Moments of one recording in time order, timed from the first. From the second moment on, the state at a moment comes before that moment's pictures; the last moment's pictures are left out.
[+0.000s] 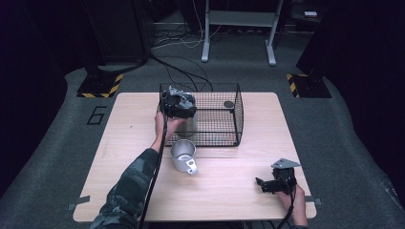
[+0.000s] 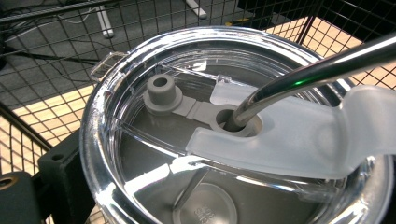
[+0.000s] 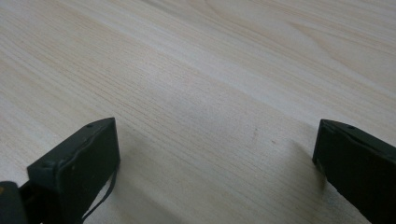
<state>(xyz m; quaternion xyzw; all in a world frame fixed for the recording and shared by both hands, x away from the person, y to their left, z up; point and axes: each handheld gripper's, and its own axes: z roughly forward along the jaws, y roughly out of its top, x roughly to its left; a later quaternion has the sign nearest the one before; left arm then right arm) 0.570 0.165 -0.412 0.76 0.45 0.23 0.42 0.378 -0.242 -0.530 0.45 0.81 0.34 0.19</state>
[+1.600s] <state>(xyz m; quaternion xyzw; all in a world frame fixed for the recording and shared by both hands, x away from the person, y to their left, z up) 0.516 0.187 -0.347 0.77 0.36 0.22 0.48 0.378 -0.242 -0.530 0.45 0.81 0.34 0.19</state>
